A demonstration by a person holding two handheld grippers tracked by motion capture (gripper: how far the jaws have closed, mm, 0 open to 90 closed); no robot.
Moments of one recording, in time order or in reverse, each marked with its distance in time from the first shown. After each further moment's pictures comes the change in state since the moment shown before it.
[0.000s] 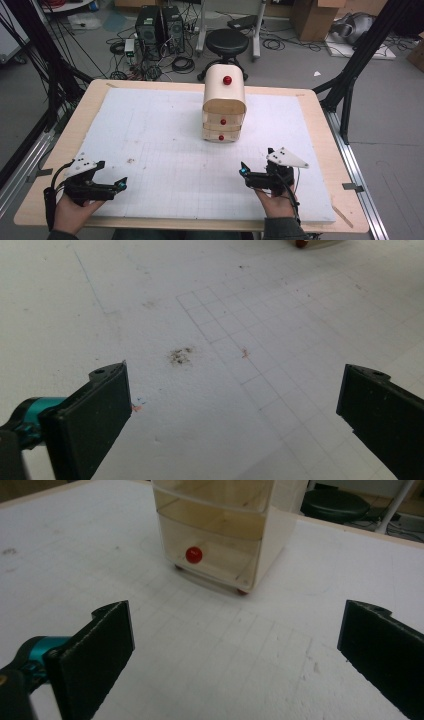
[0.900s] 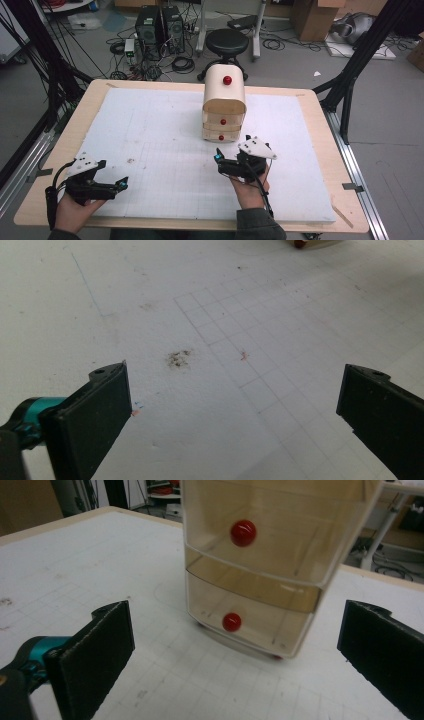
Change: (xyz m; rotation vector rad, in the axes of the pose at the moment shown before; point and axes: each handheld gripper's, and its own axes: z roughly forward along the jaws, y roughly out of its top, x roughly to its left) left arm 0.000 0.001 0.003 0.001 -0.004 0.002; right arm 0.049 0.029 0.043 -0.098 -0.041 -0.032
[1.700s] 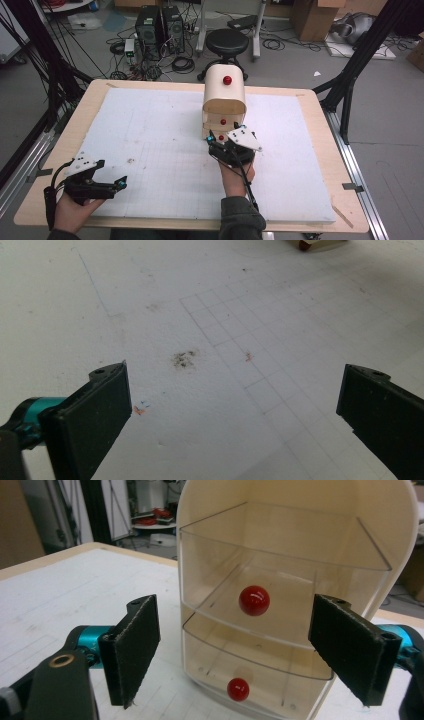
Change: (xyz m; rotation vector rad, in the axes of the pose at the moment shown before) left arm 0.002 0.000 -0.002 -0.006 0.012 -0.006; right arm 0.014 0.016 0.033 -0.110 -0.095 0.022
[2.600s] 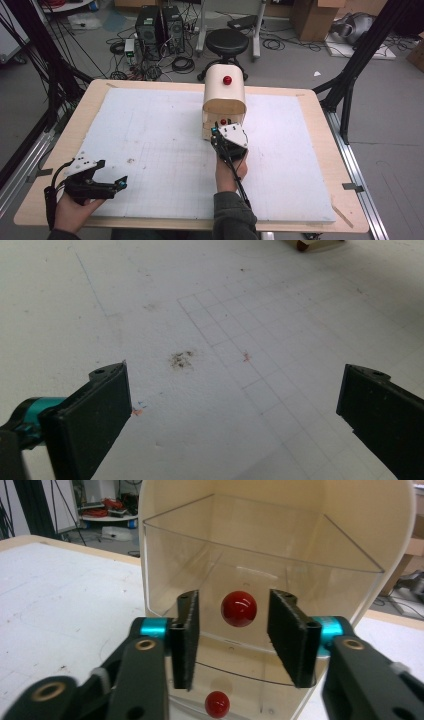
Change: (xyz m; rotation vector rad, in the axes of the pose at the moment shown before) left arm 0.000 0.000 0.000 0.002 -0.008 -0.004; right arm 0.014 -0.001 0.021 0.033 -0.179 -0.030
